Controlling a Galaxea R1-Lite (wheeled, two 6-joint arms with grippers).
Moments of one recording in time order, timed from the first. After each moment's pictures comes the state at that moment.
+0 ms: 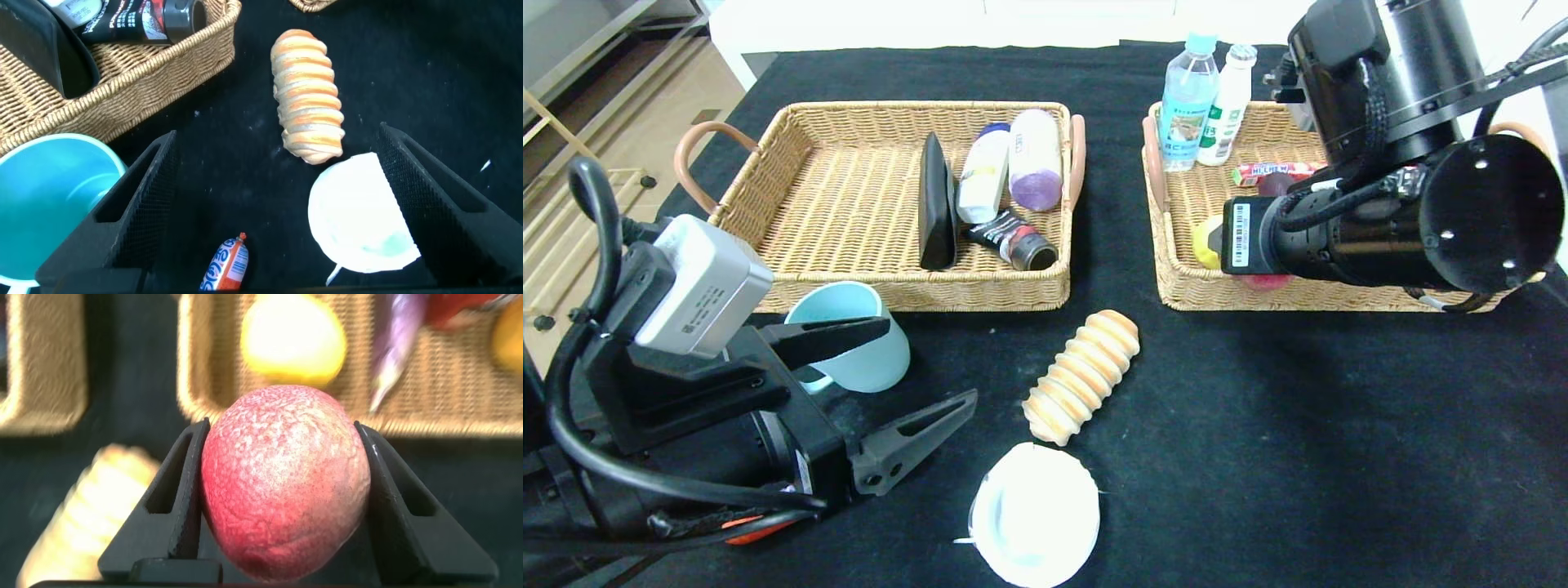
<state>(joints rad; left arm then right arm) -0.57 1.23 -0.62 -0.47 -0.09 0.18 0.74 1.79 -1.74 0.49 -0.67 0.39</state>
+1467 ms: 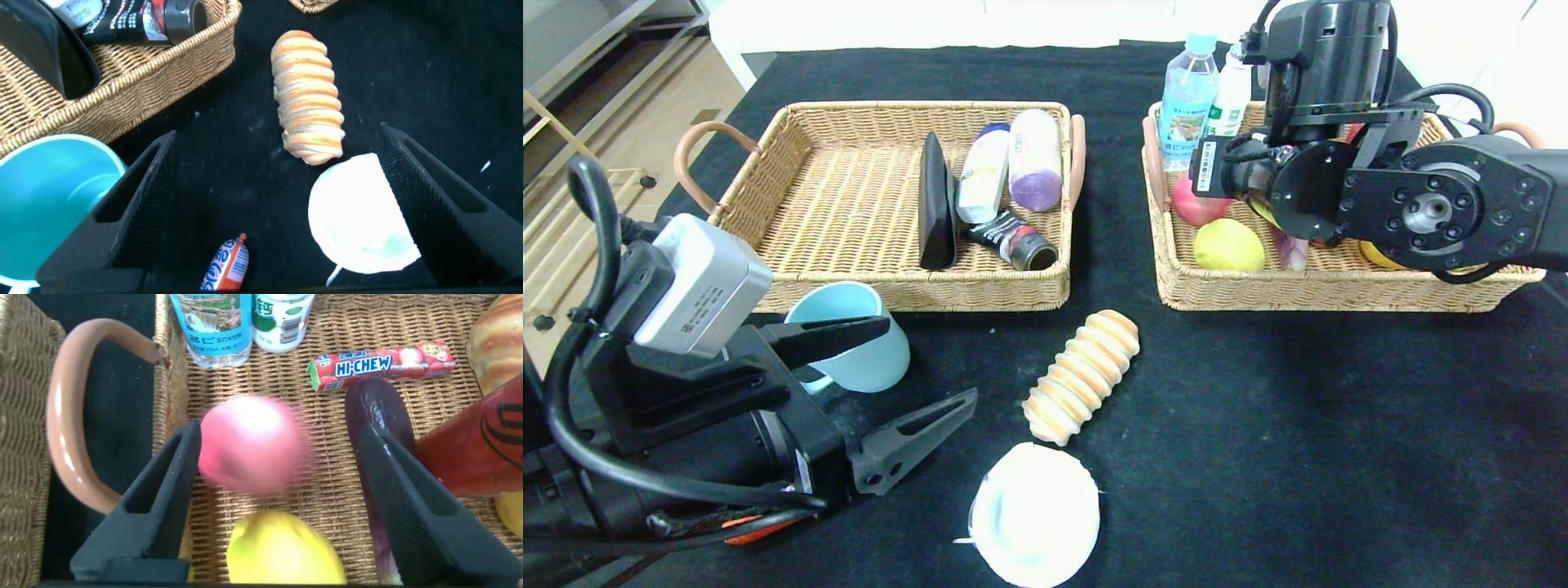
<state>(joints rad) -0.57 1.22 -0.62 -0.48 -0.09 0.18 0.57 2.00 -1.85 -0.07 -0.67 0.12</state>
